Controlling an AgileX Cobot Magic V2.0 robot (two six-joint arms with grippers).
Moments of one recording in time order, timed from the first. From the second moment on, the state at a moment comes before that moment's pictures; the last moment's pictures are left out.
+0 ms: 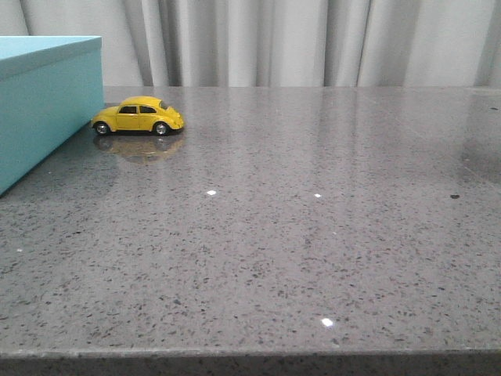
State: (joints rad) left arm -0.31 1.51 -1.59 -0.07 0.77 0.66; right arm 0.38 1.25 -1.46 -0.13 1.05 0.38
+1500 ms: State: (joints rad) left arm -0.34 2.01 -1.88 -0.07 1.12 0.94; right arm 0.38 1.25 -1.46 -0.13 1.02 0.33
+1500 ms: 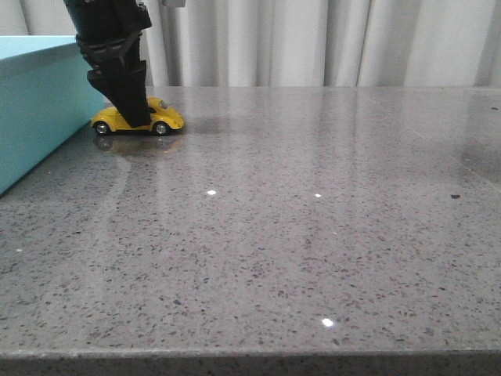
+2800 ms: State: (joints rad) left arm -0.34 2.03 -1.88 -0.05 1.13 0.94; right arm 0.38 1.25 -1.46 -0.13 1.01 0.32
